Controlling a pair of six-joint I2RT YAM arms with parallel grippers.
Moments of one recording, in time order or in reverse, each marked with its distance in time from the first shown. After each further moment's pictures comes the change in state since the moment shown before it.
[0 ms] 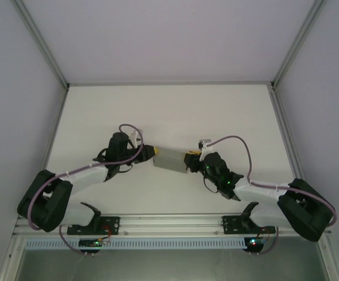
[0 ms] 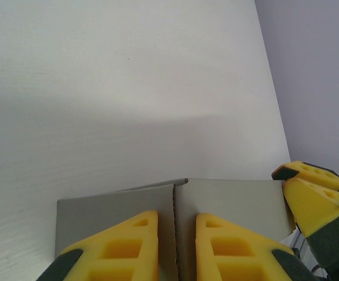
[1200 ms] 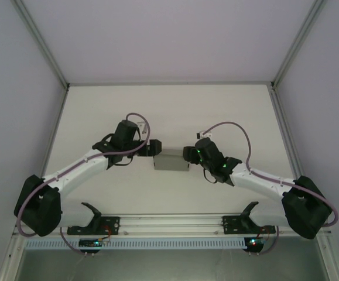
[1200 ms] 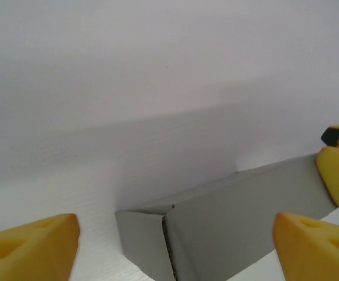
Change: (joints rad) left arm -0.070 -0.063 0.307 -0.565 -0.230 0.248; right arm -0.042 0.019 0.296 -0.553 0.075 0.053
